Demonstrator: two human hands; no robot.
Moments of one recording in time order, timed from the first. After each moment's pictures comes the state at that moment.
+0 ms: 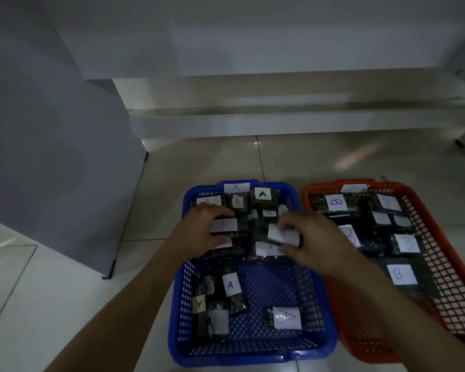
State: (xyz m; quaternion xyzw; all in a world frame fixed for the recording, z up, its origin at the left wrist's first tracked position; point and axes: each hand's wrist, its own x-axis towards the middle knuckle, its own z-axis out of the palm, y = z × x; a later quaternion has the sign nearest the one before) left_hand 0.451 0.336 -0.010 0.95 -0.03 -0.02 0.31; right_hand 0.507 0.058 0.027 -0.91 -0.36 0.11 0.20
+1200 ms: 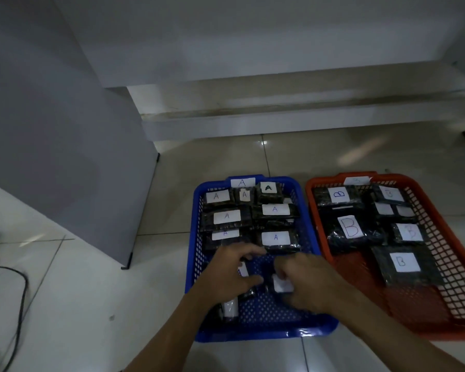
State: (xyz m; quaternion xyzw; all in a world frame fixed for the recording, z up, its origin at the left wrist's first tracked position) left_hand 0.373 0.263 -0.016 0.90 -0.03 -0.04 0.43; right_hand 0.442 0.057 -0.008 -0.89 -0.42 0.18 0.06
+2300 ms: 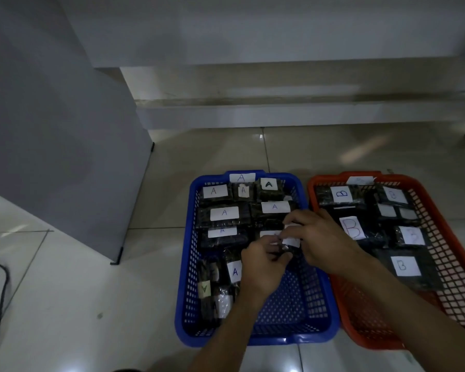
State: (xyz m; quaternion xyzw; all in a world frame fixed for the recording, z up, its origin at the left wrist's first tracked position) left_hand 0.410 0.186 -0.037 0.76 0.19 0.02 0.62; right_hand 0.512 0.045 -0.014 -0.88 -0.46 0.04 0.13
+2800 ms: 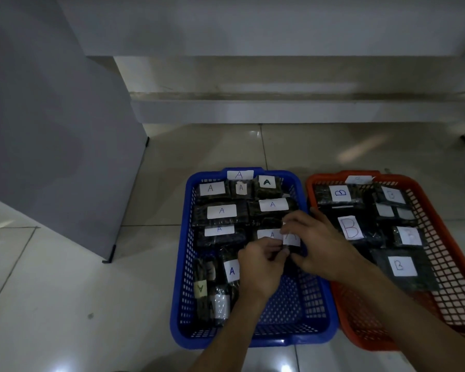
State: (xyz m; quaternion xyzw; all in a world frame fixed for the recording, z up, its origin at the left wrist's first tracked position) left_hand 0.409 0.180 -0.043 0.74 0.20 0.06 0.64; right_hand 0.505 0.042 -0.021 -0.89 -0.43 0.07 0.13
